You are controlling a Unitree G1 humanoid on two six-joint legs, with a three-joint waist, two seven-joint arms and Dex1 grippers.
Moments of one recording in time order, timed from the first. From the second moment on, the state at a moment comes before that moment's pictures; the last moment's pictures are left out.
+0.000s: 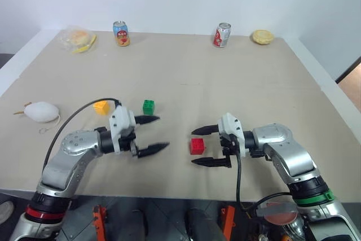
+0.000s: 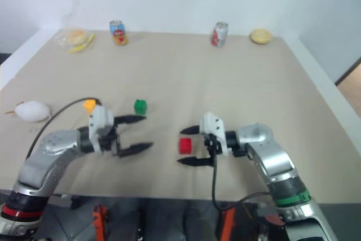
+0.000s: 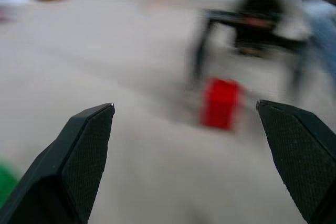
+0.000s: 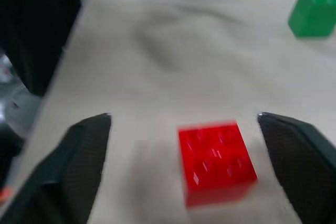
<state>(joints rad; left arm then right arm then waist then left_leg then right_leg) -0.28 0.48 0.00 -0.27 -0.48 0.35 -0.85 -0.42 -0.63 0.14 -0.15 0.39 0.40 1.26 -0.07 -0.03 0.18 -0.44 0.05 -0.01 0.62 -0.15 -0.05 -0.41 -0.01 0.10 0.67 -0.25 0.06</state>
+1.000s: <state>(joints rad) -0.42 0.04 -0.05 0.13 -0.04 0.30 -0.05 -0.59 -0.56 0.04 -0.11 0.45 0.43 1.04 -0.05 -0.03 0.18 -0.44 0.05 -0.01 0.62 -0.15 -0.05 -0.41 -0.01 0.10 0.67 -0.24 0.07</state>
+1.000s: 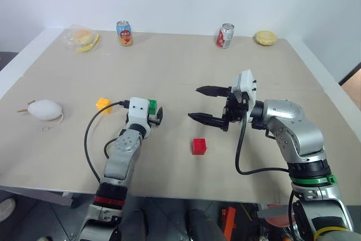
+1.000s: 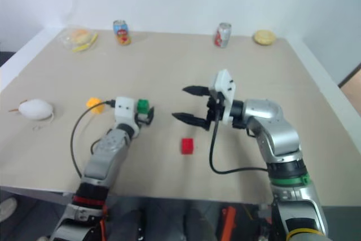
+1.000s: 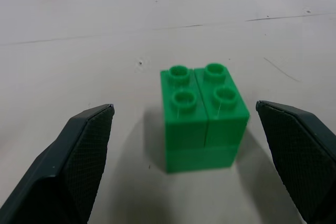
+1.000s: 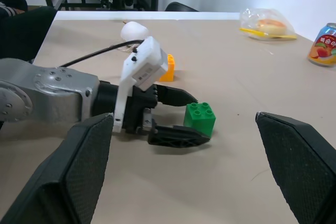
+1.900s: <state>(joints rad) -0.42 0.45 -0.19 0.11 -0.33 0.12 -1.17 -0.52 -0.62 0.03 -0.21 0.53 0.46 1.06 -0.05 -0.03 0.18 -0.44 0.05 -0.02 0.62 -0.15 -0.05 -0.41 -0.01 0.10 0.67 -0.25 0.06</state>
